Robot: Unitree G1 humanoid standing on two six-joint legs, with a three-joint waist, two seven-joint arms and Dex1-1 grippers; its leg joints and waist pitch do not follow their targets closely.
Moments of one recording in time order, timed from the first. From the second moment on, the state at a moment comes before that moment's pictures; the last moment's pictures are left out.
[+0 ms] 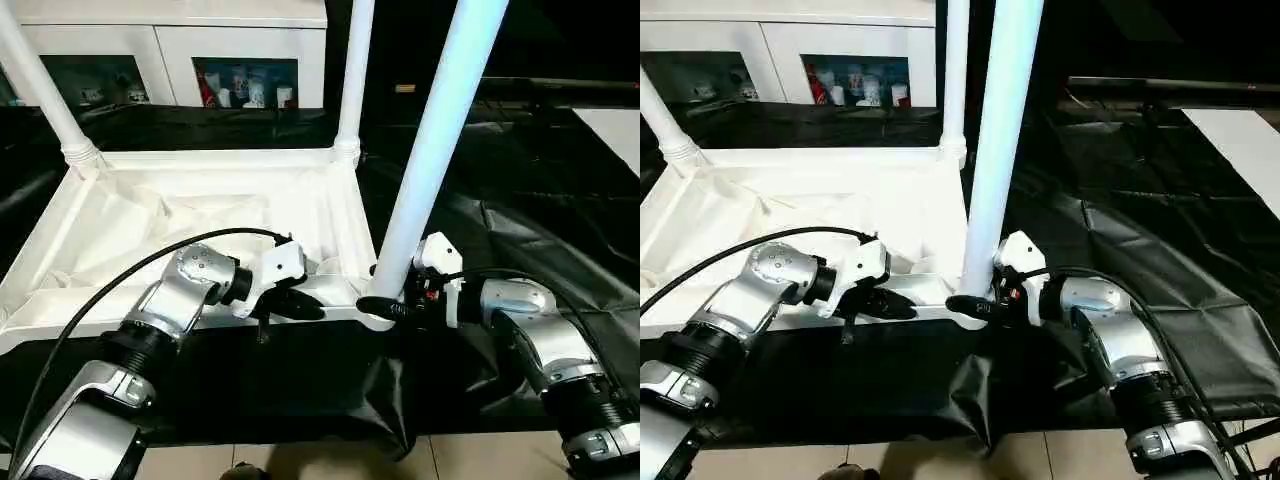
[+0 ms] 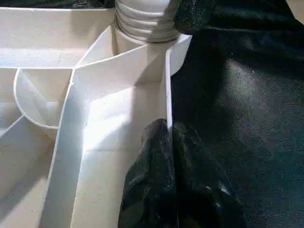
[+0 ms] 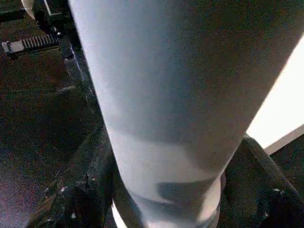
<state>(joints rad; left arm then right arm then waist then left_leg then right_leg) -0.64 0.39 -0.35 0.58 0.03 0.10 -1.28 -0.42 -0.40 0.18 0.38 0.19 0.15 1.05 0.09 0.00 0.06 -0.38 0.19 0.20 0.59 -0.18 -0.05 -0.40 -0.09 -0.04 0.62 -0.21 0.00</state>
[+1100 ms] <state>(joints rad) -0.82 0.11 -0.29 0.85 0.10 0.25 -0.75 -0.56 -0.07 -0.03 0.63 0.09 0.15 0.19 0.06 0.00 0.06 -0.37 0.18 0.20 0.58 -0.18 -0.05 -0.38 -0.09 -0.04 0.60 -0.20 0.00</state>
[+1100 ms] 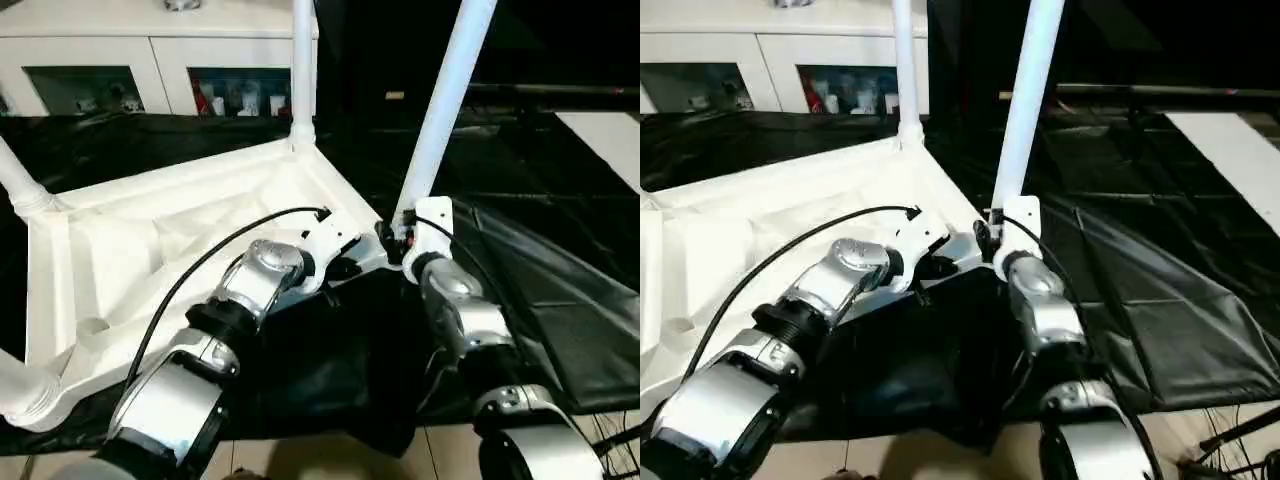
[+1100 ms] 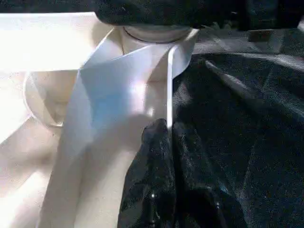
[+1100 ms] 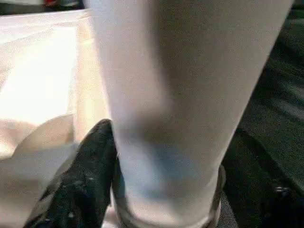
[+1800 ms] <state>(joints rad) -0.66 0.36 -0.35 0.62 0.02 0.09 -1.26 -0.39 -0.43 0.18 0.31 0.18 0.22 0.95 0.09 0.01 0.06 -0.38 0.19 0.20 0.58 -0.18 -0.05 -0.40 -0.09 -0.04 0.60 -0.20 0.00</state>
